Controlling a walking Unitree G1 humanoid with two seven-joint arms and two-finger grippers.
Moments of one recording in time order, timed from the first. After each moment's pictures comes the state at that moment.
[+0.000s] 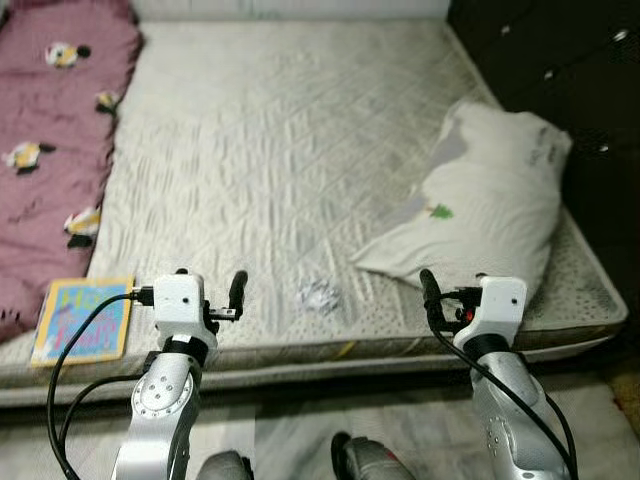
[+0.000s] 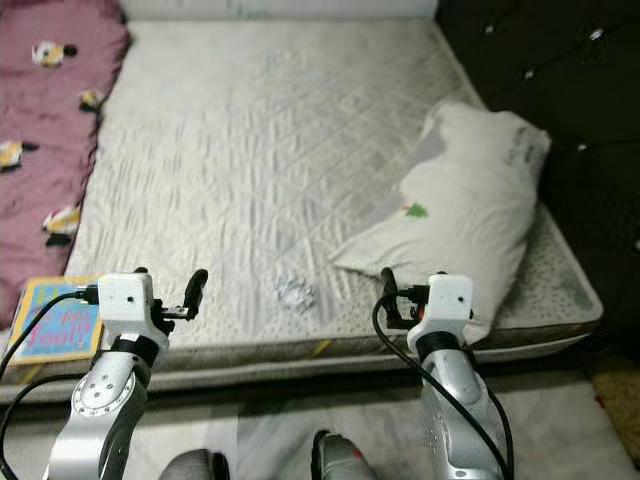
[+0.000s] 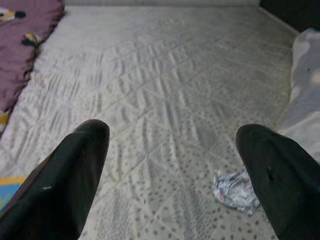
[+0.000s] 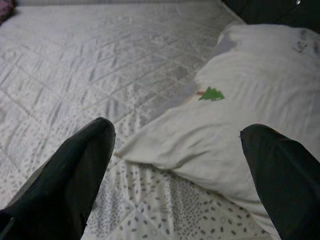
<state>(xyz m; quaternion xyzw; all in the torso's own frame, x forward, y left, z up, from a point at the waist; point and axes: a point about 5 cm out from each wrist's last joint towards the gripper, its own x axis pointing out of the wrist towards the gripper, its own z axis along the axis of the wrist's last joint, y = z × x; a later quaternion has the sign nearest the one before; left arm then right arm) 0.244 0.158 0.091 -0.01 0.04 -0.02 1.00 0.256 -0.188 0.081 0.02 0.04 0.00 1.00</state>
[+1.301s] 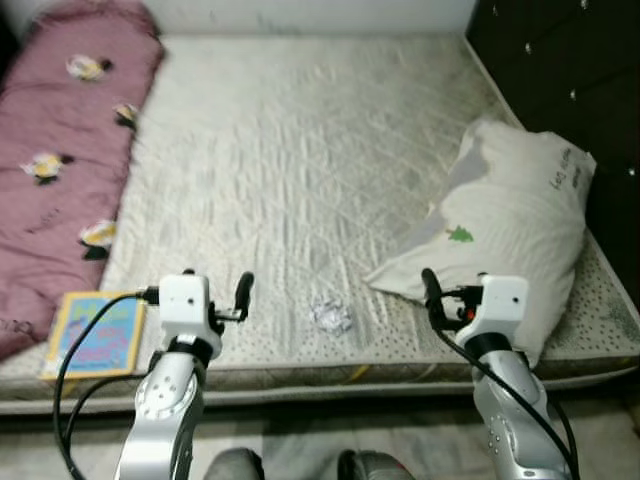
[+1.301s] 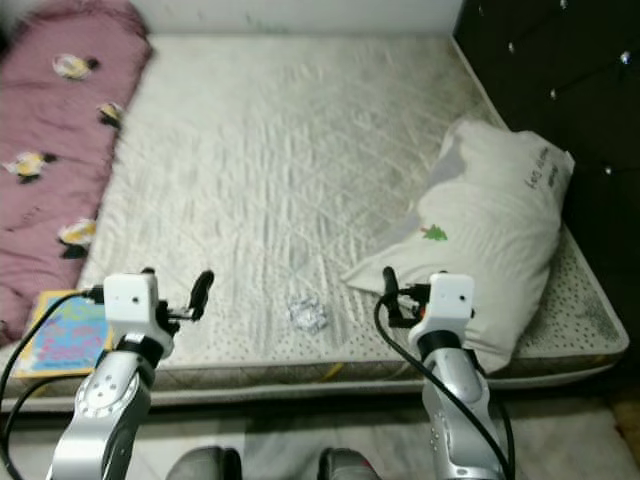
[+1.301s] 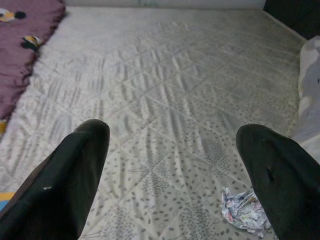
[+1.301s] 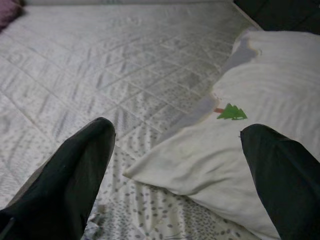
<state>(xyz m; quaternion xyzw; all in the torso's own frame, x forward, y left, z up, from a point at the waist) 0.244 0.152 0.093 -0.01 0.03 -0.04 1.00 0.257 -0.190 0.082 0.02 0.04 0.00 1.00</state>
